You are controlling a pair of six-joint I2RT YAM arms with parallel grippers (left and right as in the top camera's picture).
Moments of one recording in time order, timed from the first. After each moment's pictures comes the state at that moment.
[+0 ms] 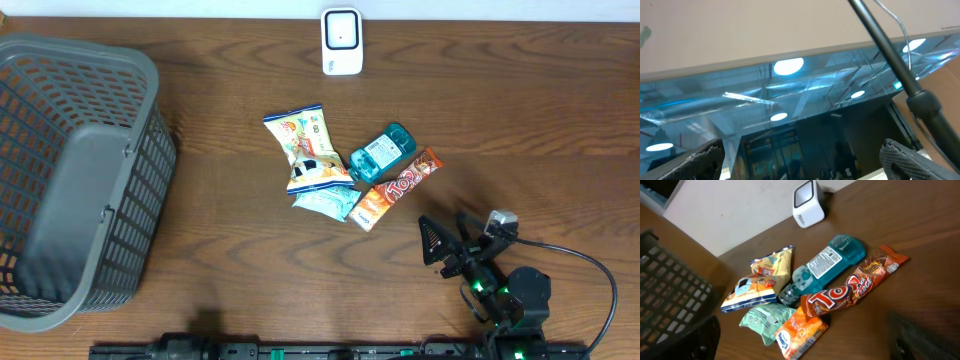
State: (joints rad) left arm -0.01 0.02 1.22 -0.30 0.40 0.02; right arm 0.06 0.19 0.01 -0.04 -0.40 0.57
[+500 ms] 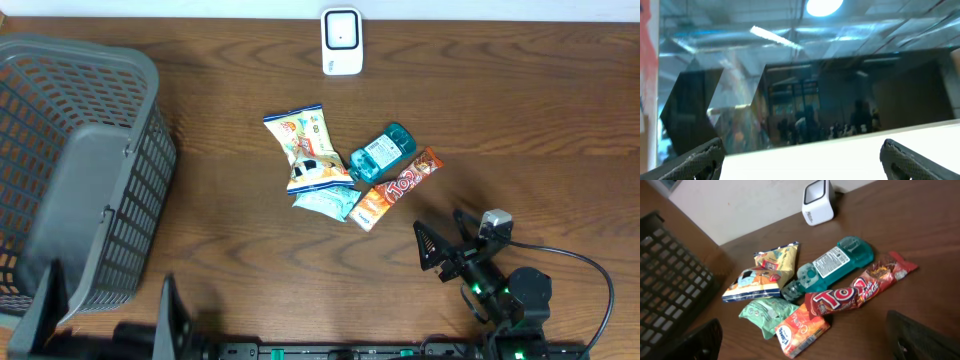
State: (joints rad) left arm -0.01 0.02 0.81 -0.16 0.18 0.02; right arm 0.06 0.19 0.01 -0.04 -0.45 0.44
